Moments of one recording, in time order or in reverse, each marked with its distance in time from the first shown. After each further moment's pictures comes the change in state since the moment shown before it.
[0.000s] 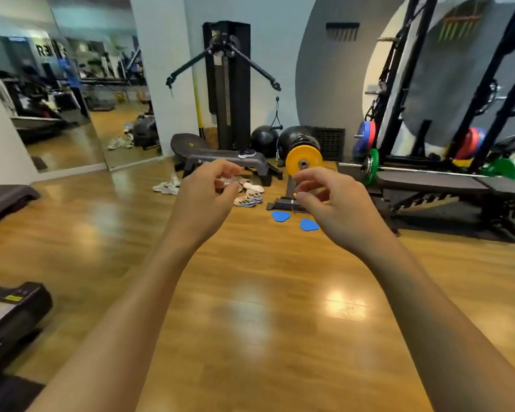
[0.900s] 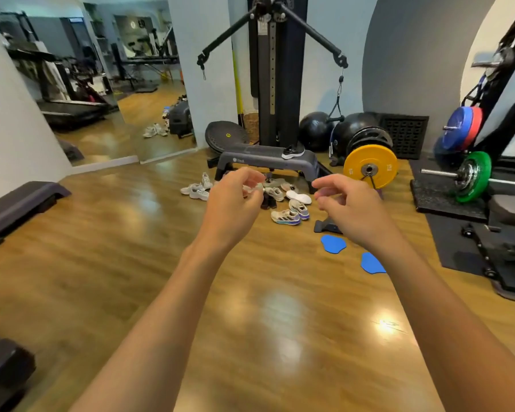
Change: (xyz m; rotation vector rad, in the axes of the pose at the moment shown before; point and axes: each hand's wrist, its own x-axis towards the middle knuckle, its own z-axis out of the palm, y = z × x) left_hand 0.478 -0.332 0.204 0.114 0.036 -0.193; right_hand 0.554 0.284 0.254 0.179 -0.131 0.080
